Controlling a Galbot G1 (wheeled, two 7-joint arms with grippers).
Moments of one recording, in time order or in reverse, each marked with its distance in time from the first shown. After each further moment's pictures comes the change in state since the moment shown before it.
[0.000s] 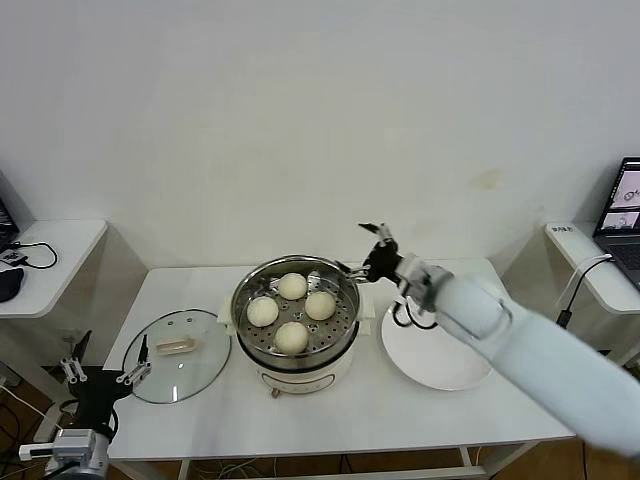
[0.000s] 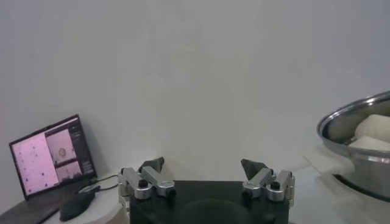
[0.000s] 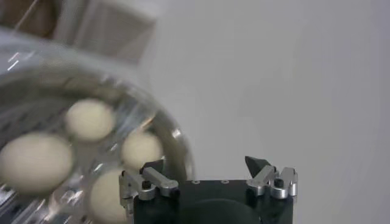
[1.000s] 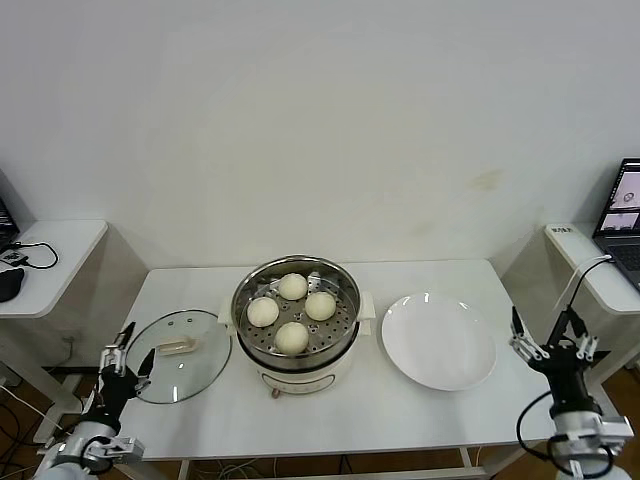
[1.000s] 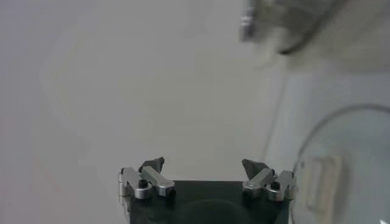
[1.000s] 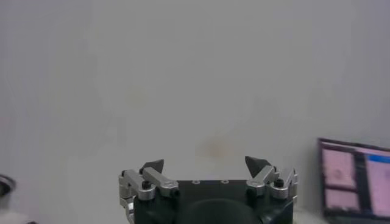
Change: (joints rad) left arm -0.128 0.154 0.065 0.330 1.040 -0.183 0.054; right arm -1.019 0.635 1.128 0.255 -0.115 0.296 -0.075
